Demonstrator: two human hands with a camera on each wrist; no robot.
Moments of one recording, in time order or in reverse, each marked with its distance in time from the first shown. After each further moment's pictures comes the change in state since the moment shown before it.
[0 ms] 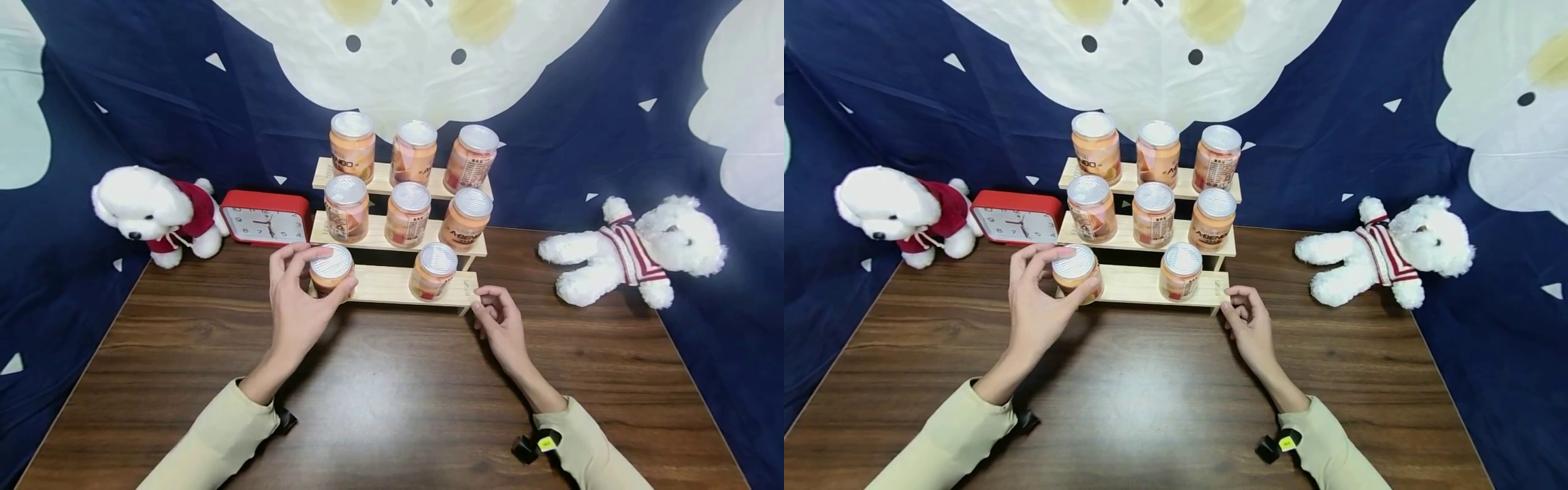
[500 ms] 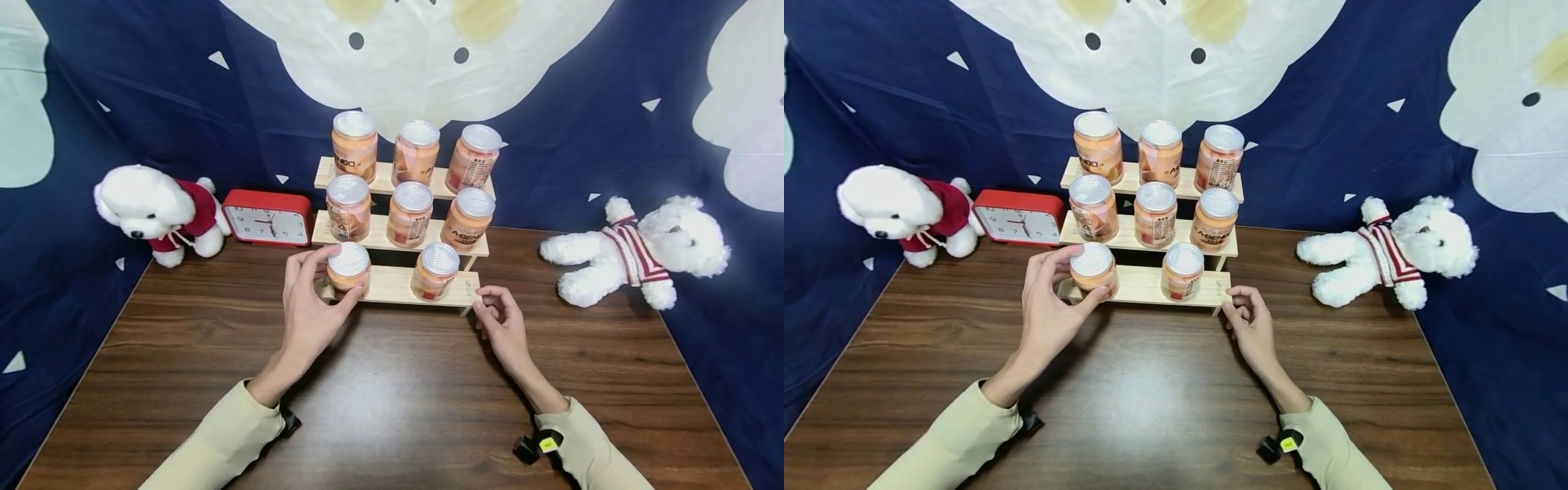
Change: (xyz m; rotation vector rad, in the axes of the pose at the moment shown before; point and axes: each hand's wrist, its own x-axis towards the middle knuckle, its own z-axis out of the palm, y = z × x) left_hand -0.007 0.001 0.007 -0.002 -0.065 0.058; right_hand 0.000 -0.002 0.001 0.007 0.006 0.010
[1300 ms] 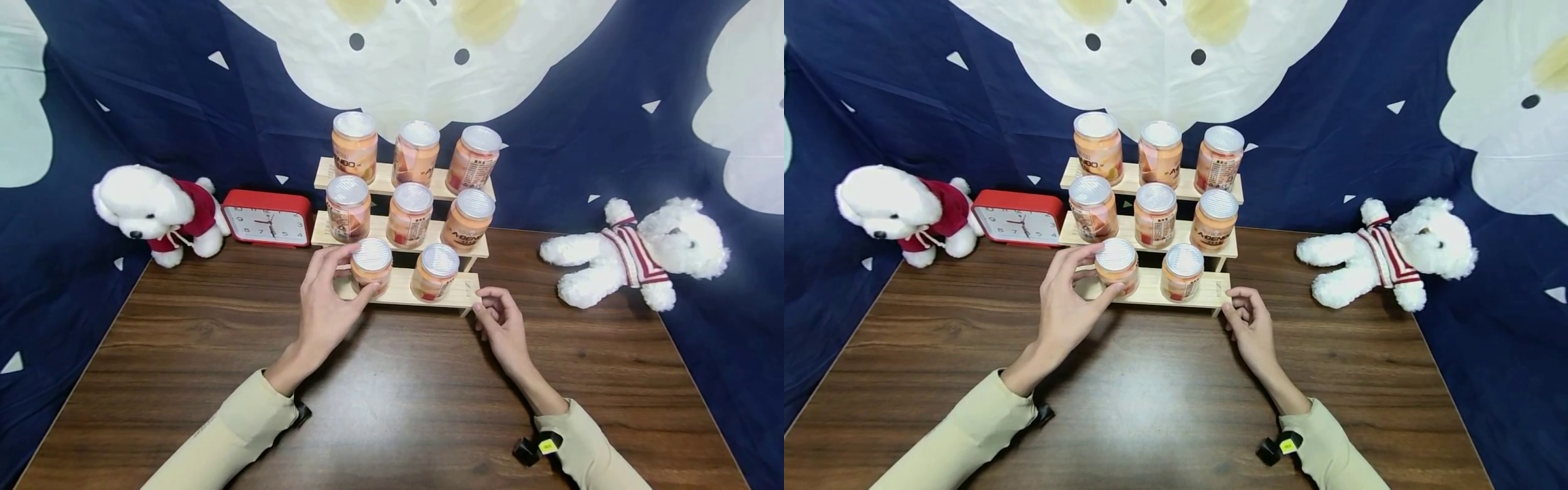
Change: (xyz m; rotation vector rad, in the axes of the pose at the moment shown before) left_hand 0.006 0.000 0.021 -0.024 -0.062 0.063; right_hand 0.000 -0.001 0.000 -0.015 0.001 0.030
